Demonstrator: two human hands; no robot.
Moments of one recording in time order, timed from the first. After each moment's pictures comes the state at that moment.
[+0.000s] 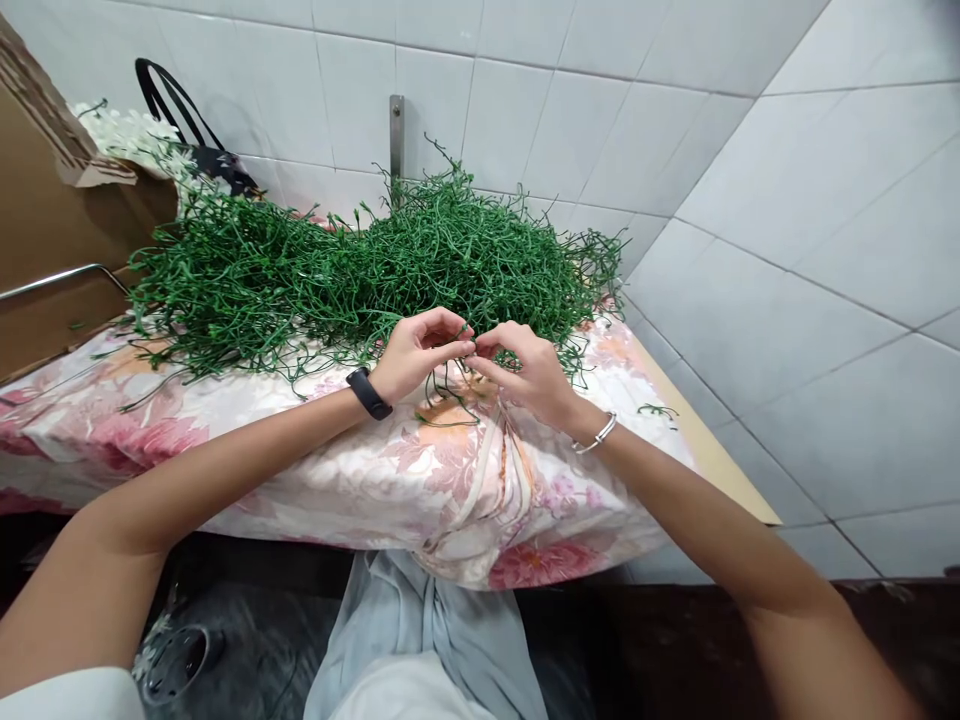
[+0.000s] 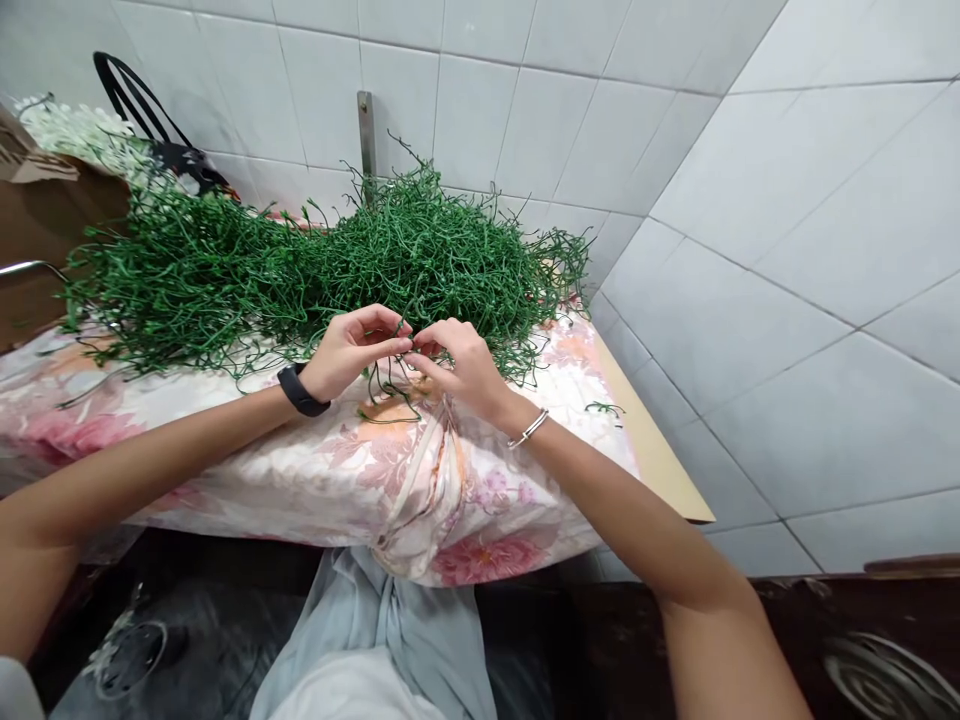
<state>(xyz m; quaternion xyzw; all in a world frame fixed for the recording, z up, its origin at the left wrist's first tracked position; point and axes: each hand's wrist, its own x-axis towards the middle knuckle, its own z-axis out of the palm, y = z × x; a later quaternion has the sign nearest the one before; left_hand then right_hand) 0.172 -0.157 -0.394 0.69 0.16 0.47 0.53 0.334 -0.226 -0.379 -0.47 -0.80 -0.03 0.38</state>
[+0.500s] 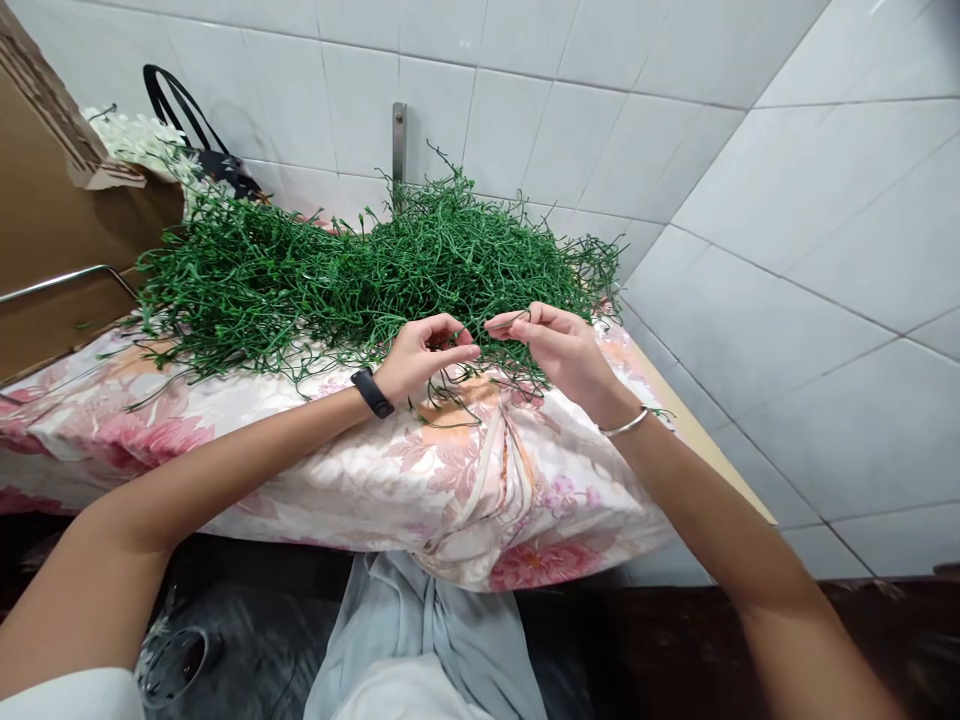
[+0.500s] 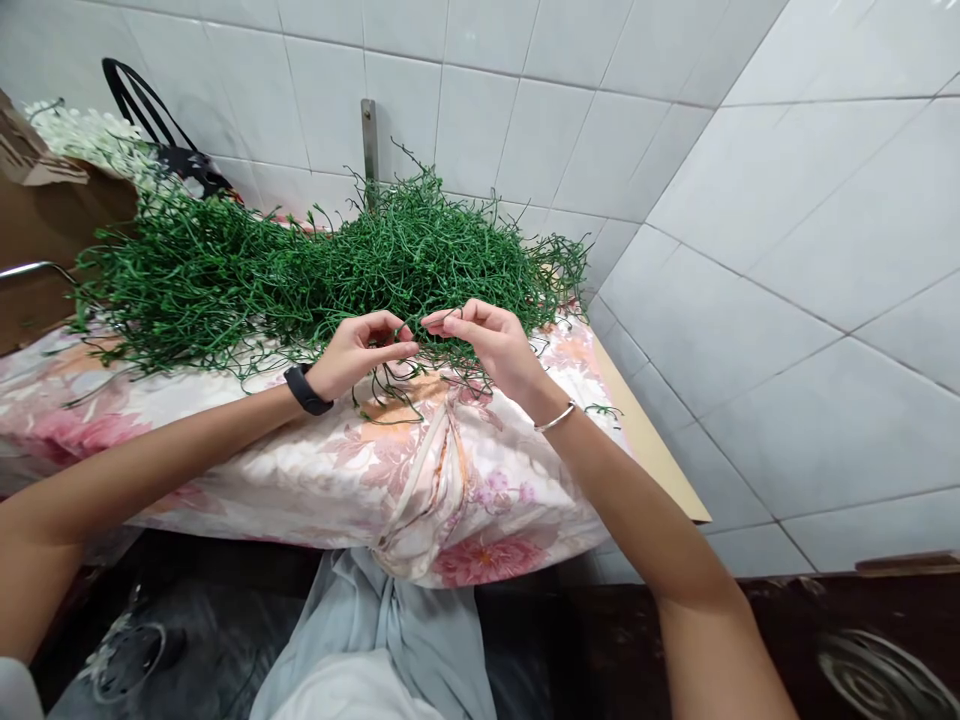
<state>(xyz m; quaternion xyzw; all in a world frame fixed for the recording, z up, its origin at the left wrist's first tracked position) 0.171 -0.153 -0.395 0.74 0.20 0.44 0.46 0.346 -0.223 -0.357 -0.38 -0.62 0.41 0.55</state>
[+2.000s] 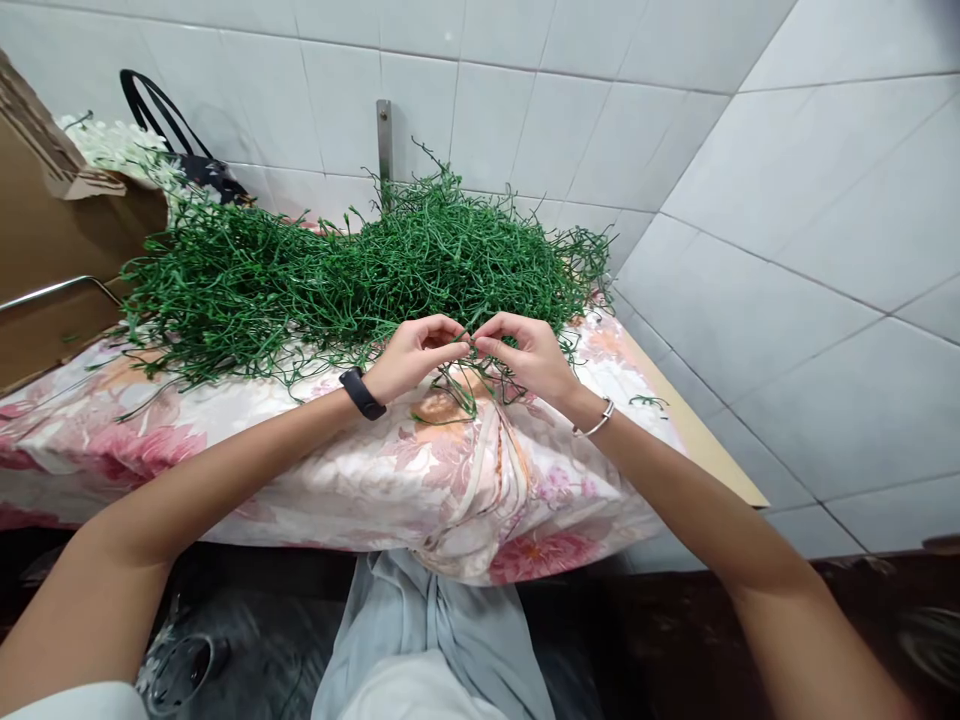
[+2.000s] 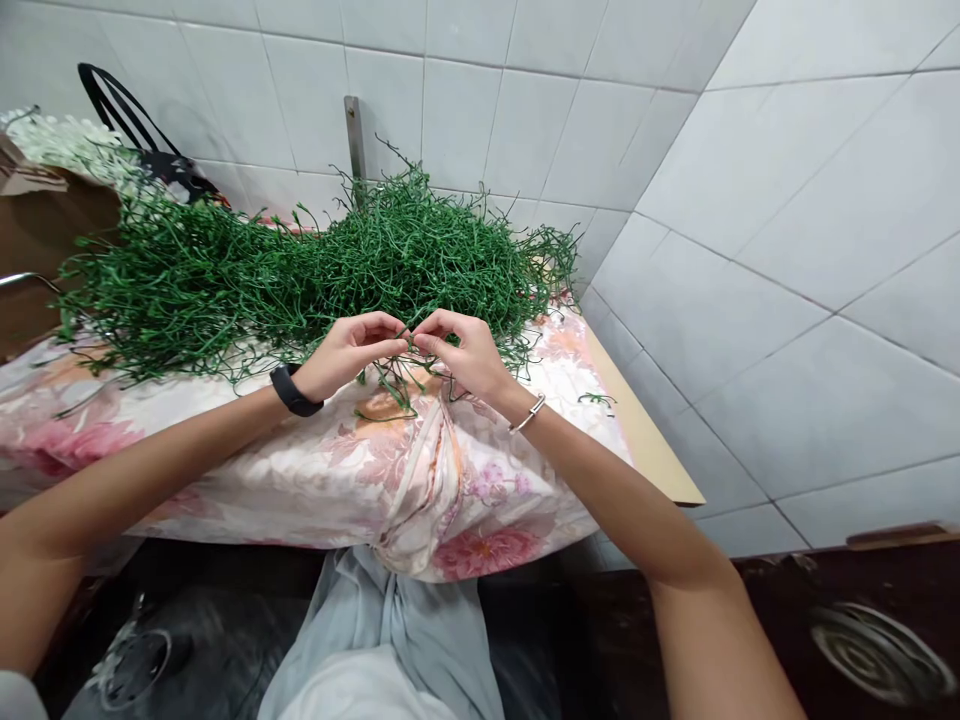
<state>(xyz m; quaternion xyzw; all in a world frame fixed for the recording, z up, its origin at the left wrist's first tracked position) 0.170 -0.160 -0.386 0.72 0.19 0.39 0.54 0.338 -0.220 -0.371 -0.47 -0.73 0.19 0.46</state>
